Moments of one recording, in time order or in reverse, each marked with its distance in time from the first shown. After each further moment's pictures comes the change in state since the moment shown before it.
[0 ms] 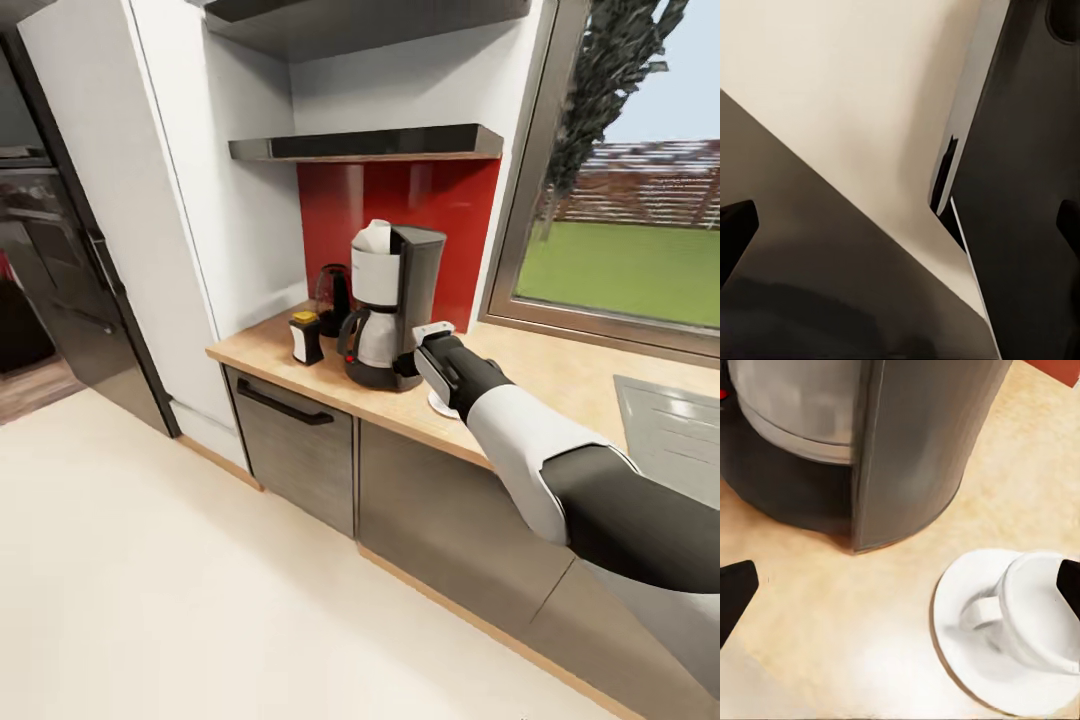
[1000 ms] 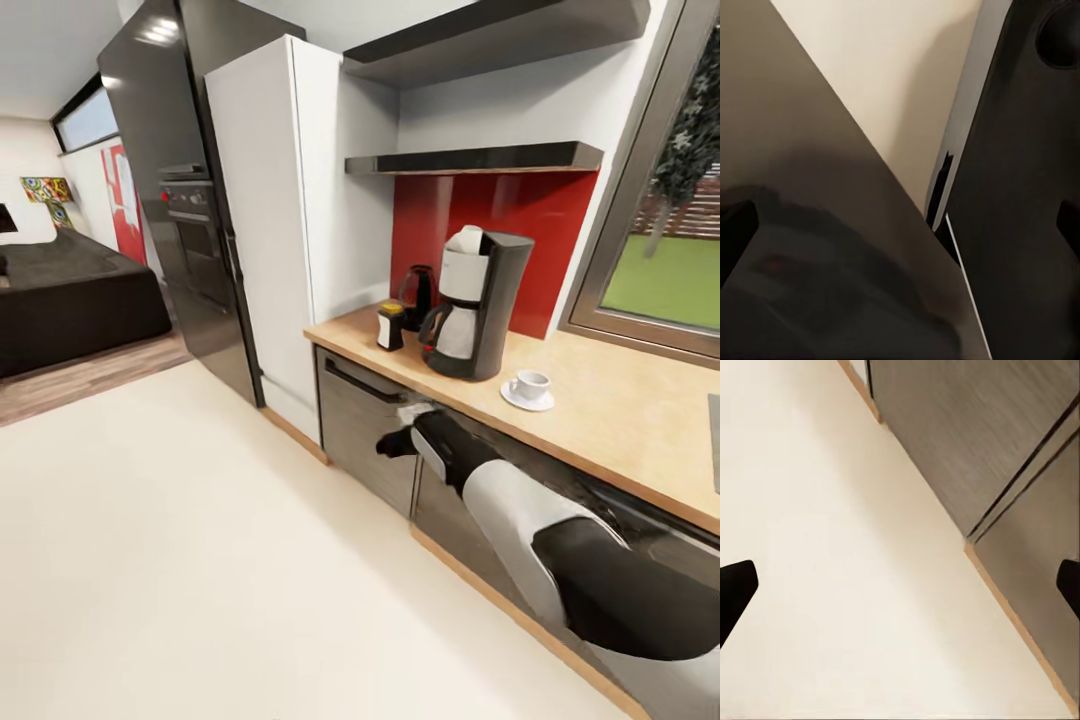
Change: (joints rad) left arm -0.005 0.000 0.000 0.000 0.000 0.000 0.000; right arm 0.249 0.000 0.002 0.006 0.001 -0.008 0.214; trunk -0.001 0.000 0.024
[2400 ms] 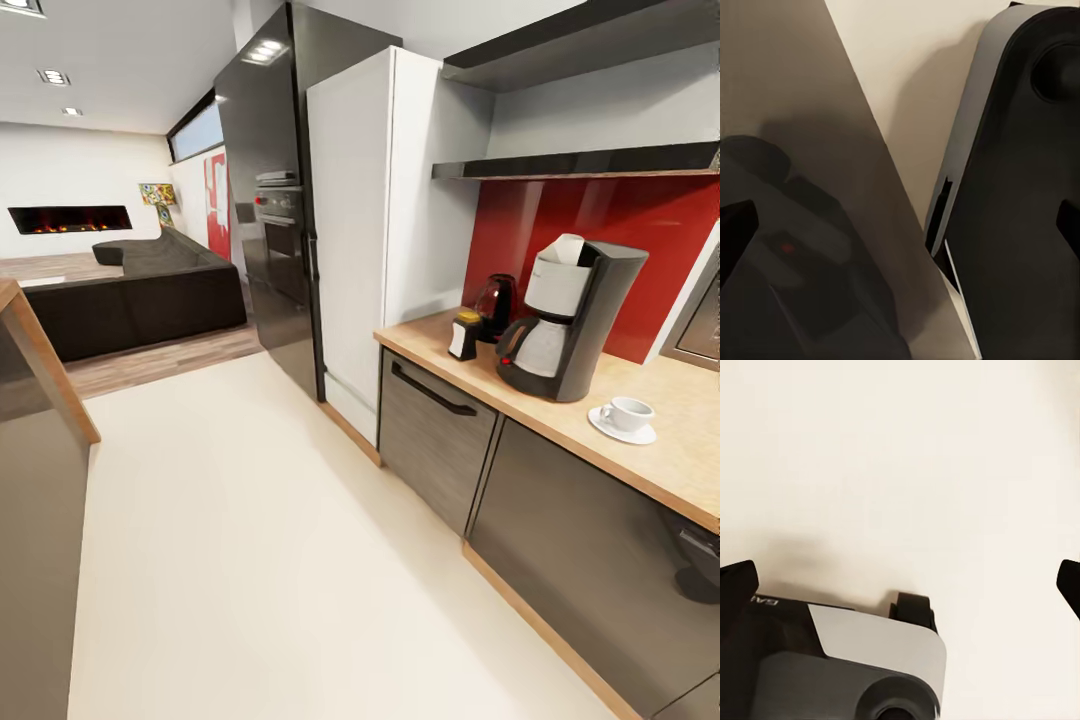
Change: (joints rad) left arm -0.001 0.002 0.002 0.001 0.003 -0.048 0.000; right arm 0.838 -0.169 -0.006 0.277 -0.002 -0.680 -0.007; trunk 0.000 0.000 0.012
